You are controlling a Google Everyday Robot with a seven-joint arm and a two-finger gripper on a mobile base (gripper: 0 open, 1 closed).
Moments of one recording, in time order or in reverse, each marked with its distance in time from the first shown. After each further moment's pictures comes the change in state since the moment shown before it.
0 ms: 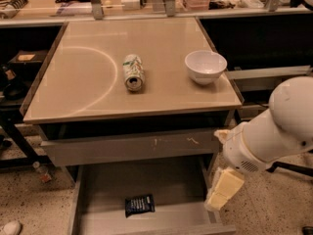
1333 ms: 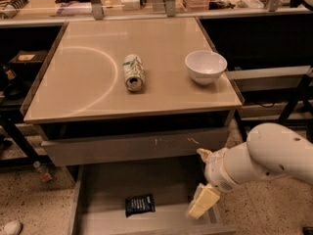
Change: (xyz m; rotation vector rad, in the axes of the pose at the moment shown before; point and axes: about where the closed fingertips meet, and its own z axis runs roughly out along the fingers) arm 0.006 0.000 0.107 -0.038 -0.167 -0.011
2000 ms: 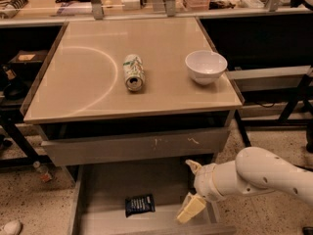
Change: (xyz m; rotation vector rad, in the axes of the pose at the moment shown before) arm 0.016 0.000 0.078 -0.027 -0.161 0.027
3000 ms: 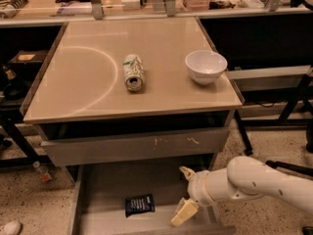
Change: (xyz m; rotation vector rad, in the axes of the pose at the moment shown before) arm 0.020 -0.001 0.046 -0.037 -0.062 0.027
